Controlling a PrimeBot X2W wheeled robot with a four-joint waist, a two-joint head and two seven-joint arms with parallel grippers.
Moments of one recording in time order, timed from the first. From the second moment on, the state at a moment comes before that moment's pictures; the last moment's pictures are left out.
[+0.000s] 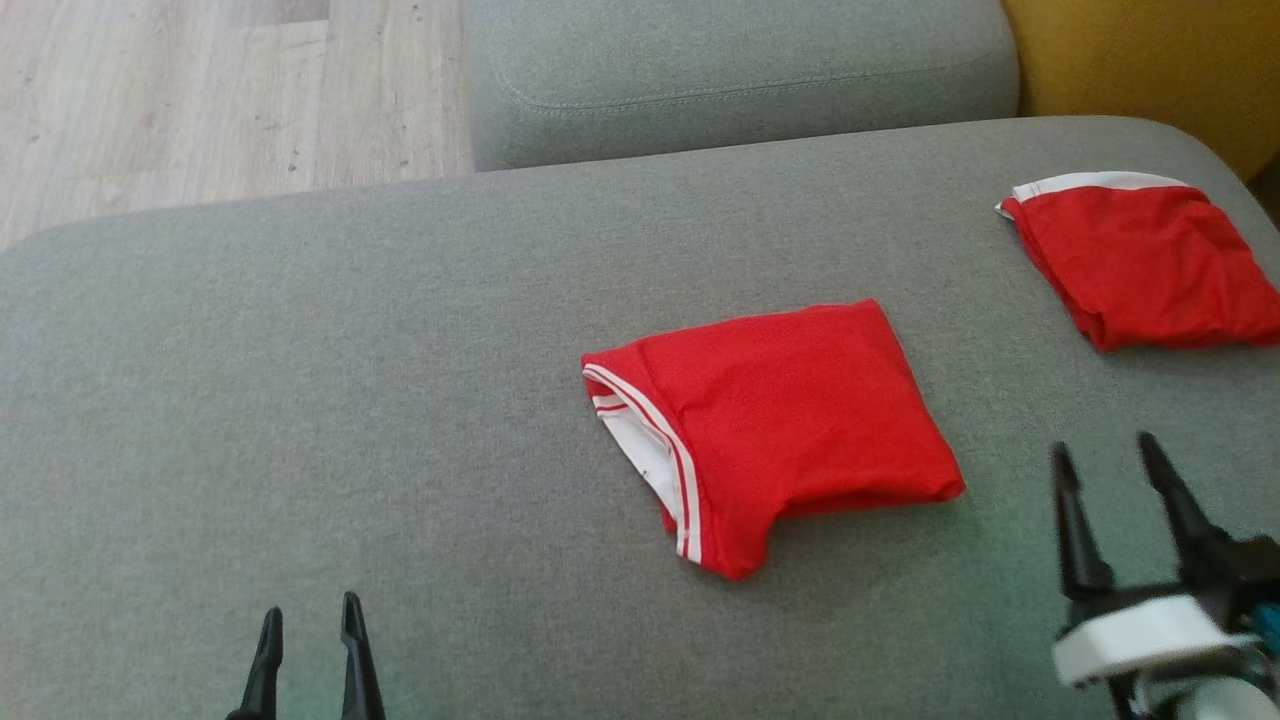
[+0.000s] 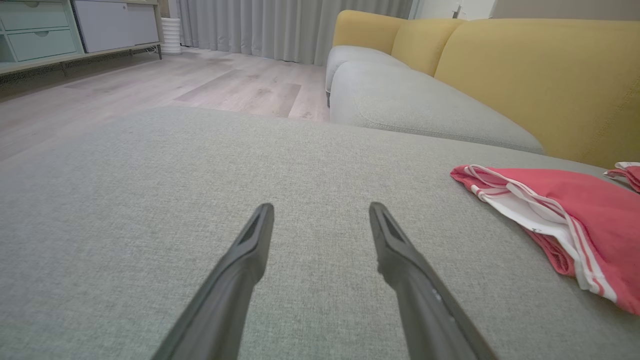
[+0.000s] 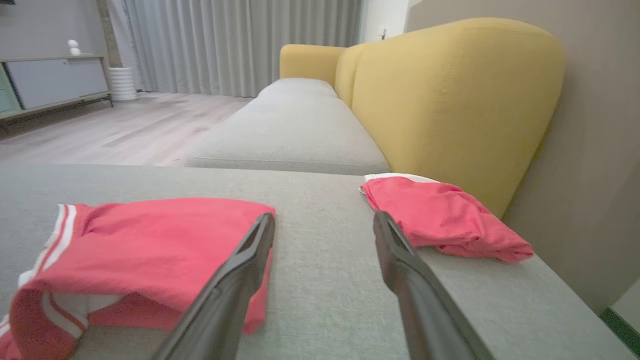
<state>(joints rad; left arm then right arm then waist) 0.23 0.05 -0.07 0.18 -0.26 0.02 -0.26 0.10 -0.15 -0.06 0.14 0.06 0.12 -0.19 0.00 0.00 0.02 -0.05</state>
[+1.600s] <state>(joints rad) 0.17 0.05 -0.08 0.18 -0.26 0.02 -0.26 -0.34 -0.07 0.53 0.61 0.16 0.12 0.00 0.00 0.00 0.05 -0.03</state>
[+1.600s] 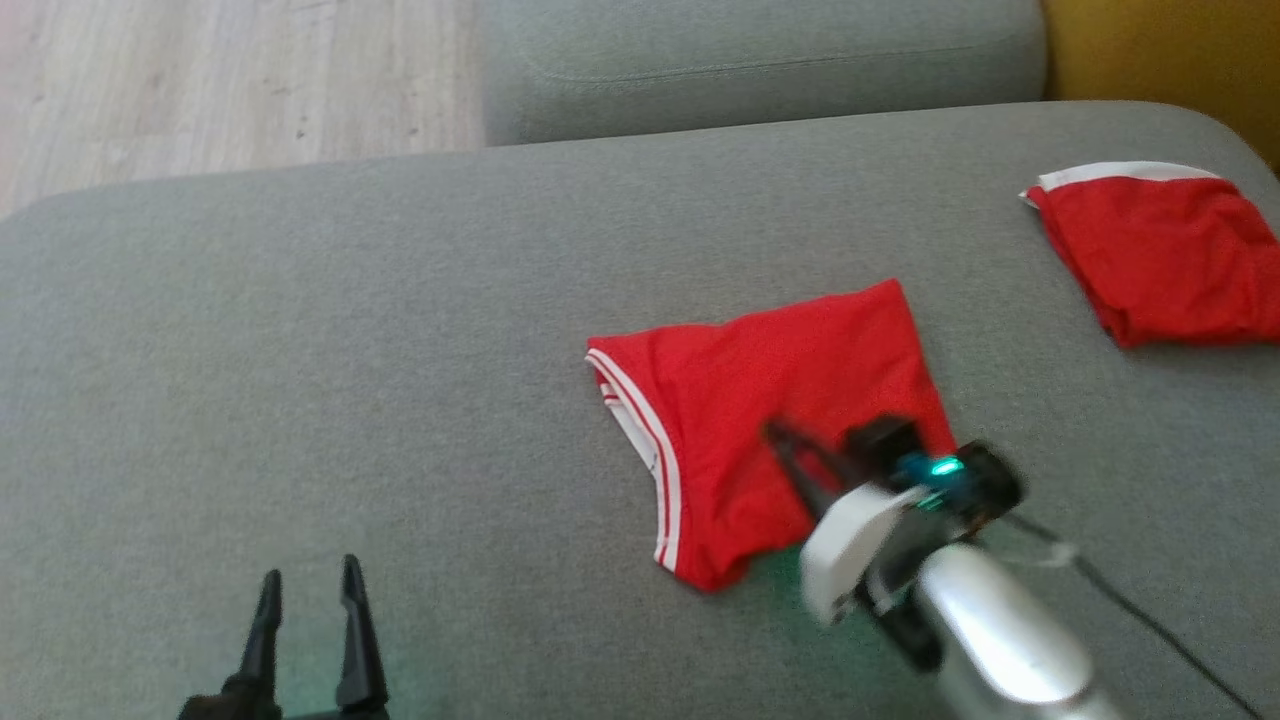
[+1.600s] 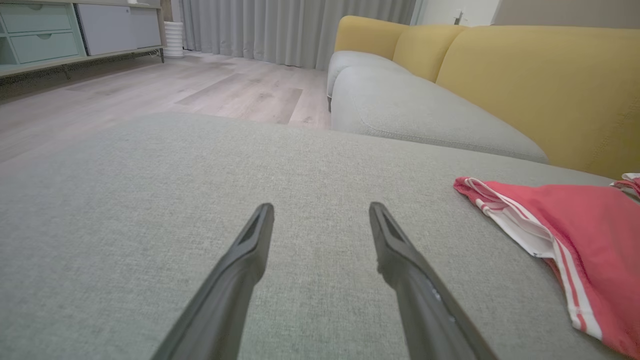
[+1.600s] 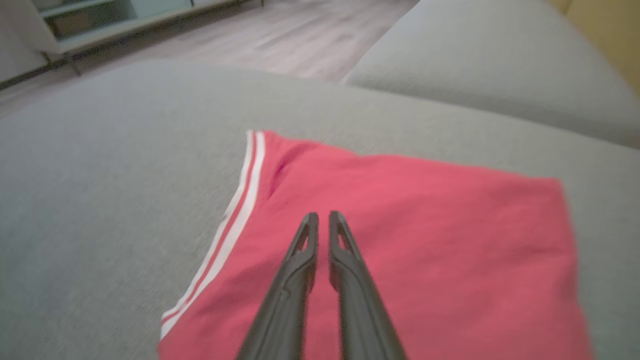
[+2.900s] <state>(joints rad) 0.24 0.05 -0.03 0.23 -0.24 -0.05 -0.26 0.03 -0.14 0.05 0.35 0.12 0.12 -0.25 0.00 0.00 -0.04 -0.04</state>
